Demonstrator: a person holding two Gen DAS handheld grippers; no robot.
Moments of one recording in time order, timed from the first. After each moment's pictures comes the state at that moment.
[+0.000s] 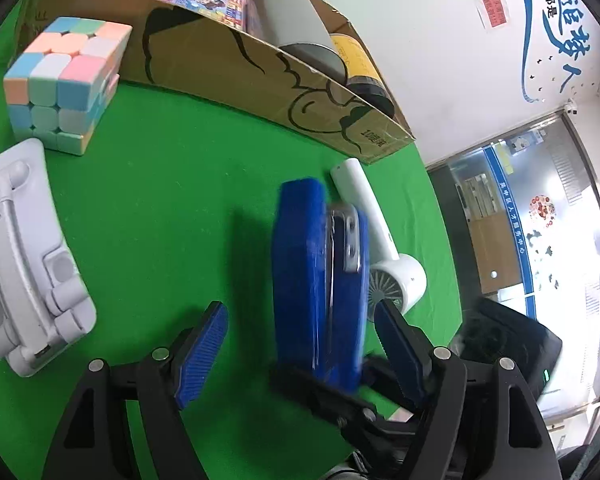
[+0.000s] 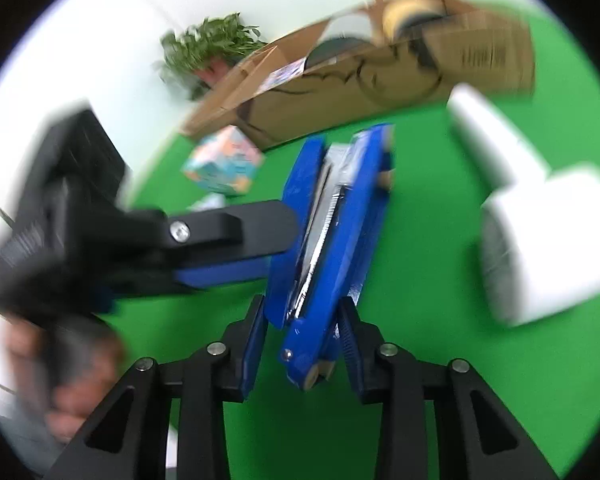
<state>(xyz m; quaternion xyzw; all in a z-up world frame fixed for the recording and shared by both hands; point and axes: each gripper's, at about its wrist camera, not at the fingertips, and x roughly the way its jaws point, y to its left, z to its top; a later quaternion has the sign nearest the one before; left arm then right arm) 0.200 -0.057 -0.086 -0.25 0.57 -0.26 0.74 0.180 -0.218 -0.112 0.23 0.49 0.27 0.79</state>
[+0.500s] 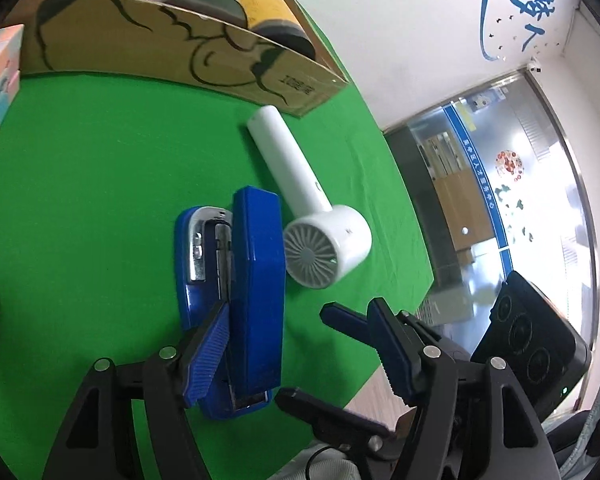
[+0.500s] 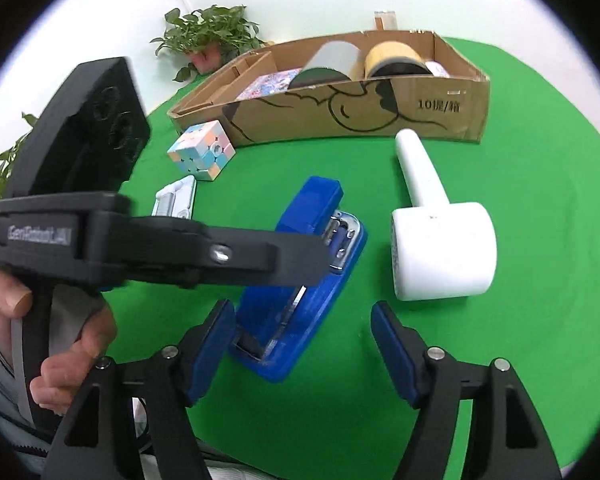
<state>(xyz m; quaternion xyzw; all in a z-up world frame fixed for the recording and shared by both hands) 0.187 -0.116 -0.083 -0.23 0.57 -0.35 0.71 0.137 -0.227 -0.073 0.06 0.48 0.20 0.85</state>
